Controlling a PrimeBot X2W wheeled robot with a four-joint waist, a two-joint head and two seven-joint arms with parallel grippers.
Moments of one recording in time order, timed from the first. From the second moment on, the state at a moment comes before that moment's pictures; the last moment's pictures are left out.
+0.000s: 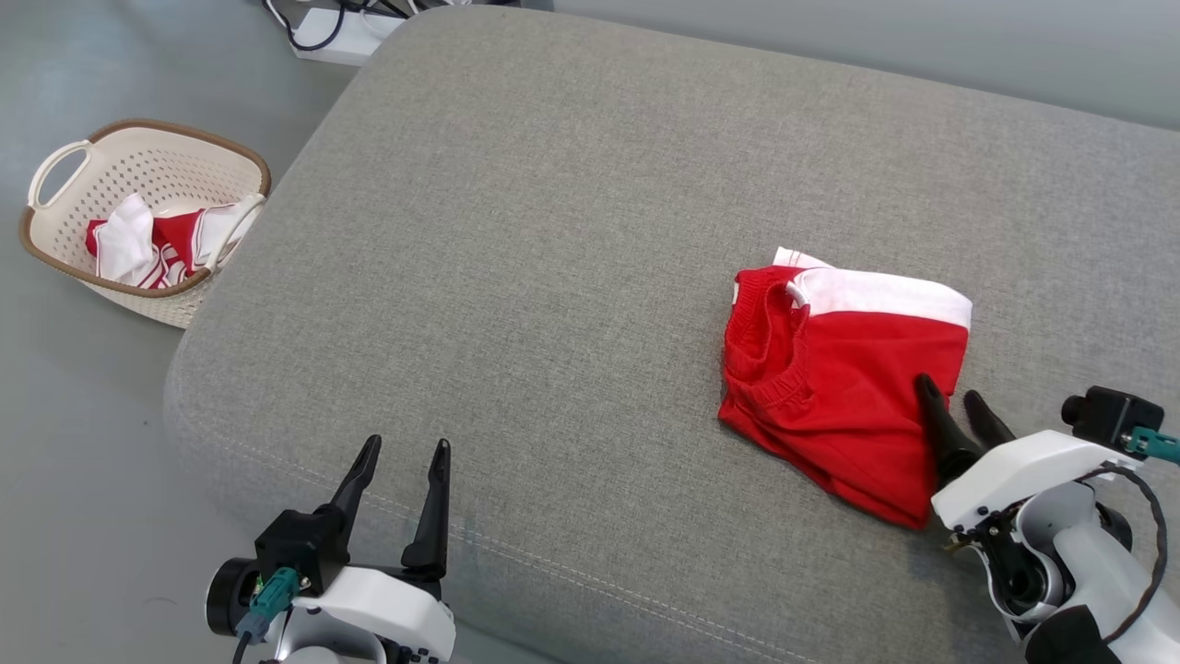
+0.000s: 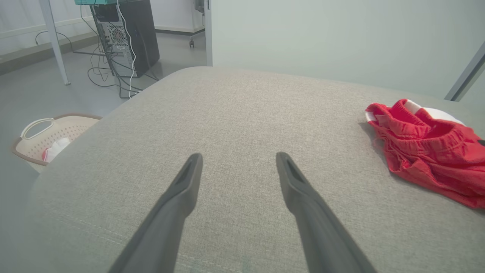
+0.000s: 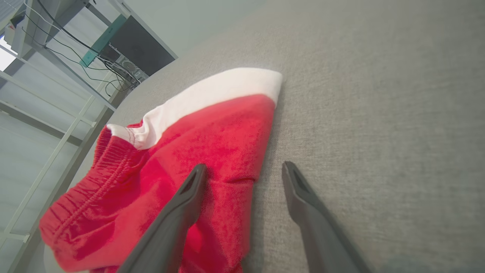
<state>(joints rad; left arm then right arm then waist) -0.11 0.04 -0.18 0.33 -0.25 -0.01 -0.25 -0.46 -0.21 0.31 0.76 0.90 0.13 -0.13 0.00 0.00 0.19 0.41</state>
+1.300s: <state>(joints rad) -0.11 0.04 -0.17 0.32 -0.20 -0.04 -0.25 -0.47 -0.20 0.44 0.80 1.00 0.13 -0.21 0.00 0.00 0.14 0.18</state>
